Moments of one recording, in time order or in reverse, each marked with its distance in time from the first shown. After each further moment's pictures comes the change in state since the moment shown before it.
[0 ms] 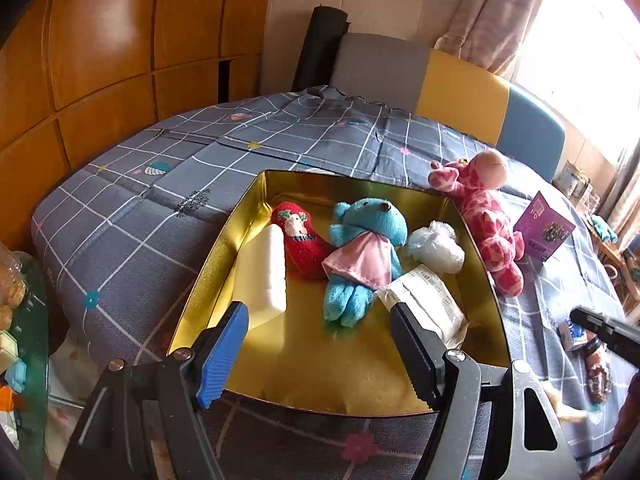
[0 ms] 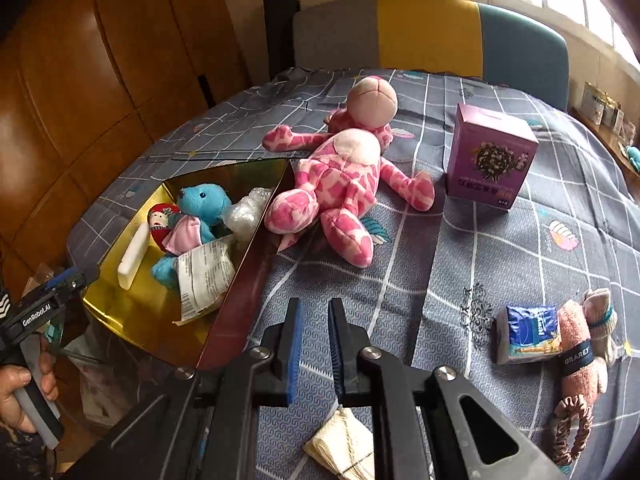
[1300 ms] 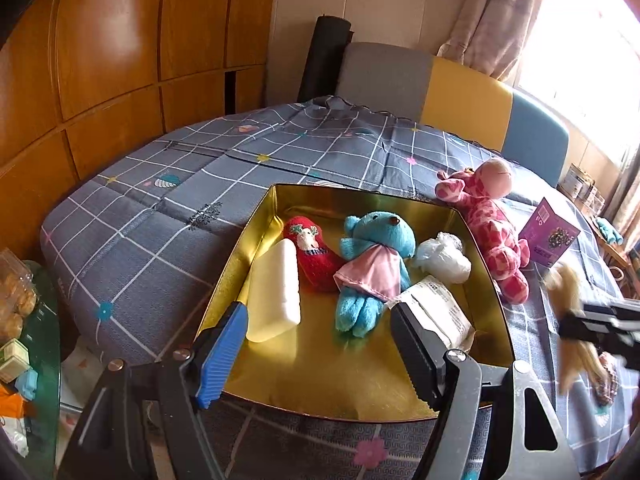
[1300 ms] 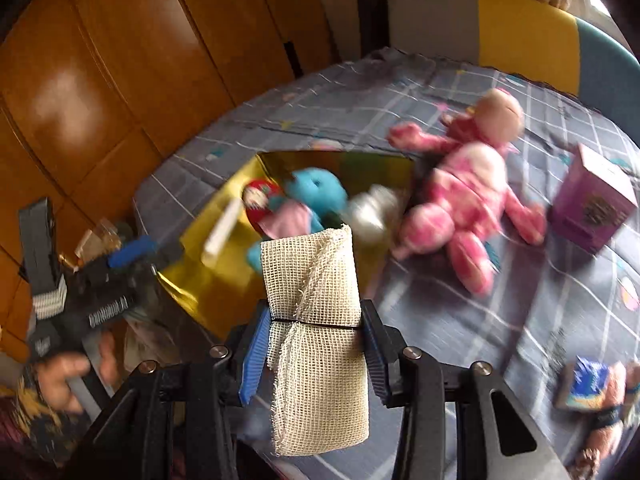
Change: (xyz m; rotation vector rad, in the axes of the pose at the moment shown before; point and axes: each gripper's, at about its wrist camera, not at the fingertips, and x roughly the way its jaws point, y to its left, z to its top) left arm -0.008 0.006 0.006 0.008 -0.035 0.025; right arm 0.018 0.080 0.037 -0.173 0.100 0.241
